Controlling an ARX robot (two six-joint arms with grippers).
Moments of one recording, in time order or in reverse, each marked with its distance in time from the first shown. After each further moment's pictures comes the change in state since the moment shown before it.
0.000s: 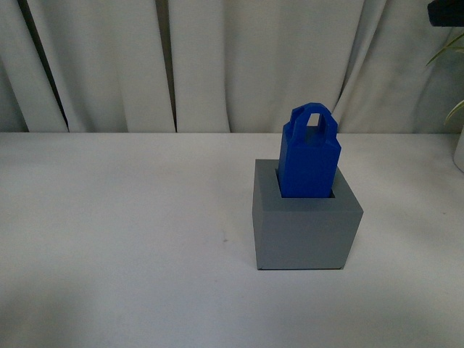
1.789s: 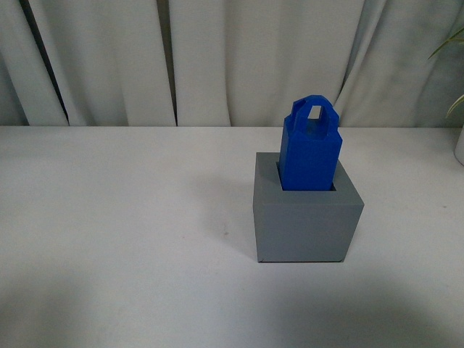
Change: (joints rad) left arm 0.000 0.000 0.000 0.000 0.000 0.000; right arm -0.052 -0.990 -1.056 0.640 0.765 0.590
